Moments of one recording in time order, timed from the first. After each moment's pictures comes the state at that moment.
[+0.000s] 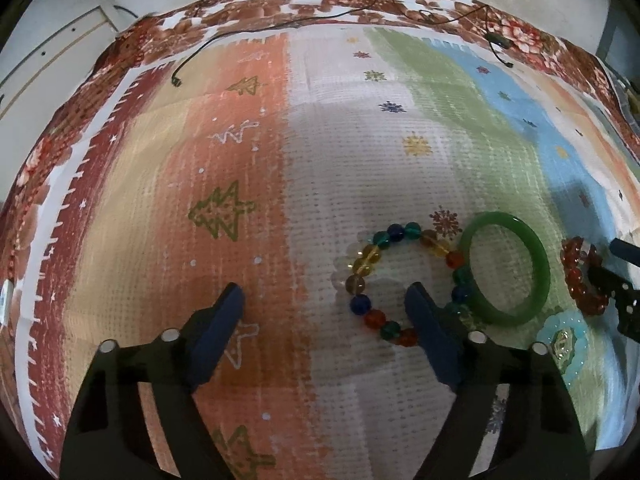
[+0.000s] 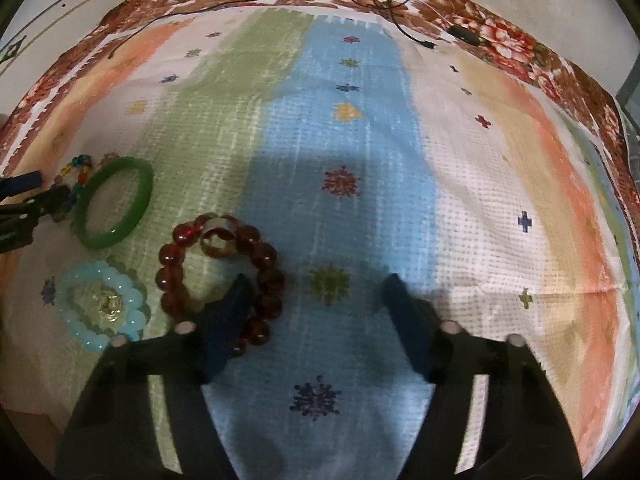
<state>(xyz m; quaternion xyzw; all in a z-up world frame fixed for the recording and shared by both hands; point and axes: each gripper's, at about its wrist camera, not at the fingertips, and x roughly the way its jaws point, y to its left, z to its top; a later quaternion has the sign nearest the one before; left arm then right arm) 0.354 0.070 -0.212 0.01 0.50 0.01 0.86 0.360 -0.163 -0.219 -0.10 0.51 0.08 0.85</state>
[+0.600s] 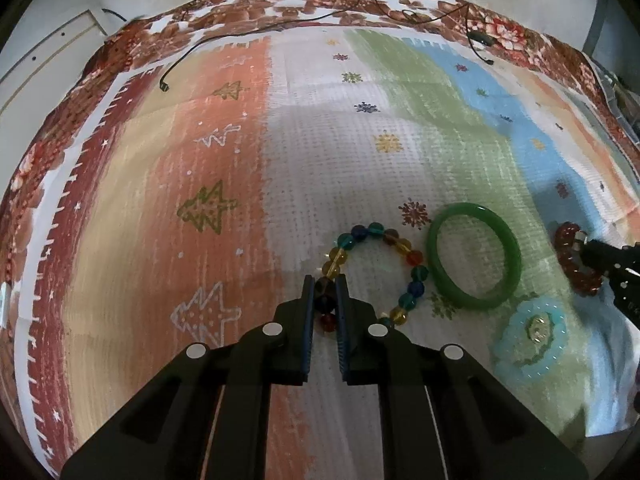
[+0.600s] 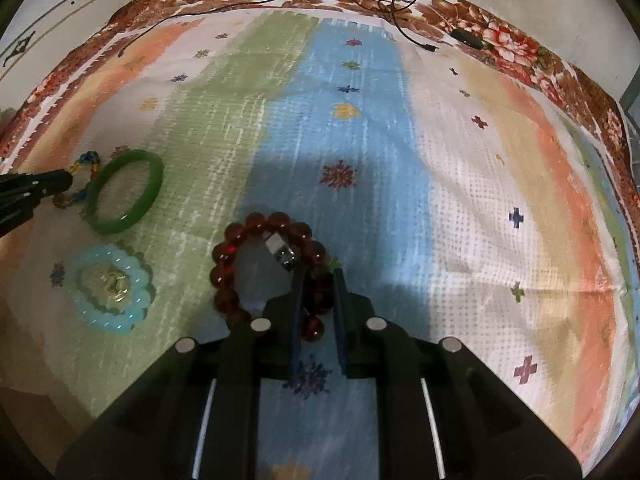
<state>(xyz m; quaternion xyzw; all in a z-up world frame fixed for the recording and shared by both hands) 0.343 0.065 -0.201 0.00 0.51 -0.02 0.86 0.347 -0.173 -0.211 -0.09 0.51 0.09 0.85</state>
